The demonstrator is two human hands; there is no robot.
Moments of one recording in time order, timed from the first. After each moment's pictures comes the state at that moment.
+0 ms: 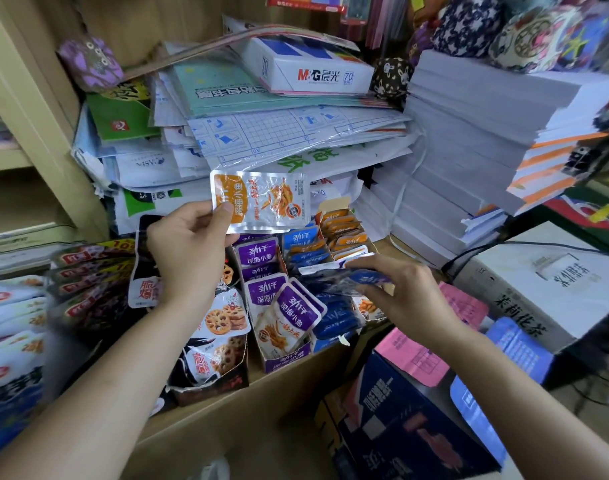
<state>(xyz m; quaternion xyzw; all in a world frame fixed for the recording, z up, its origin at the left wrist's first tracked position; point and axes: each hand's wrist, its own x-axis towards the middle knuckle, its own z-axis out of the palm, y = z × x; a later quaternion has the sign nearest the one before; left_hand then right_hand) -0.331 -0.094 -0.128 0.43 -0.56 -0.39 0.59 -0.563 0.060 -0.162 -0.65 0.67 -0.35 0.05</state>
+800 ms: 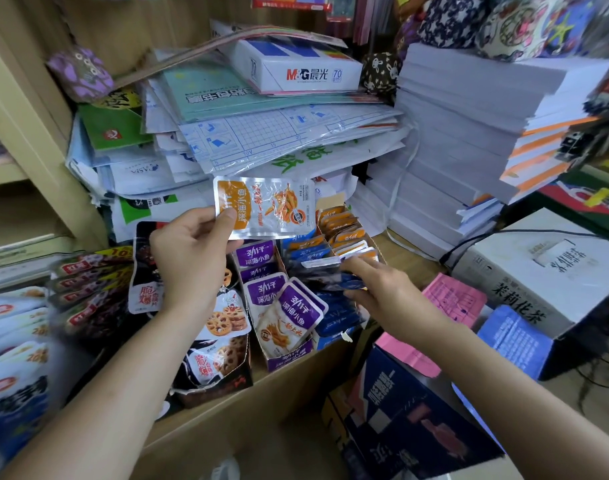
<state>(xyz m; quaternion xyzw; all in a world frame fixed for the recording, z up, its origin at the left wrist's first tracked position) -0.332 -0.088 -0.128 0.41 -0.56 -0.43 0.58 -0.555 0.050 -0.175 -0.68 0.69 -0.23 0.07</state>
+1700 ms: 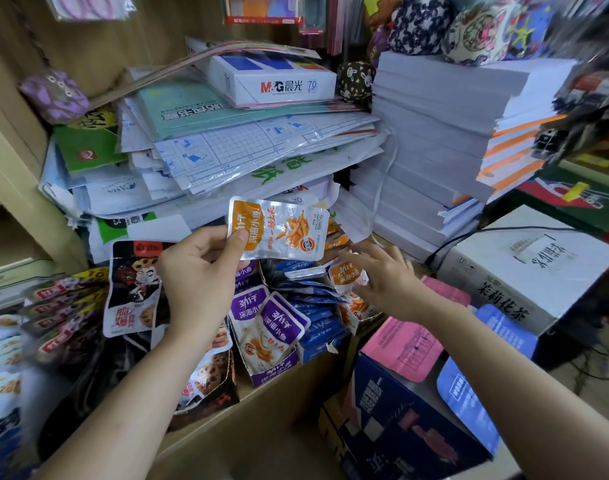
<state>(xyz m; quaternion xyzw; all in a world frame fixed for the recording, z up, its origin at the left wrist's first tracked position) -0.353 -0.067 -0.129 0.37 -0.65 -0.36 0.55 -0.607 0.042 -0.183 -0.60 0.78 -0.17 0.08</state>
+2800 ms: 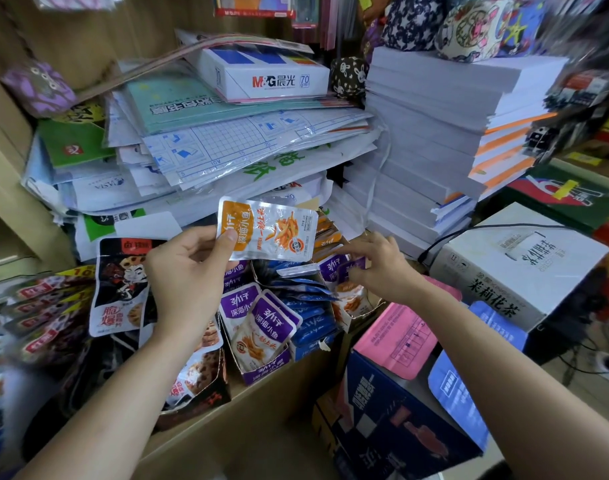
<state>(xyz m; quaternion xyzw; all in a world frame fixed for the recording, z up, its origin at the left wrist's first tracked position) -0.351 -0.071 -0.135 0.37 -0.66 -0.36 0.55 -0.618 0.024 -0.181 -0.55 0.79 -0.24 0.13</state>
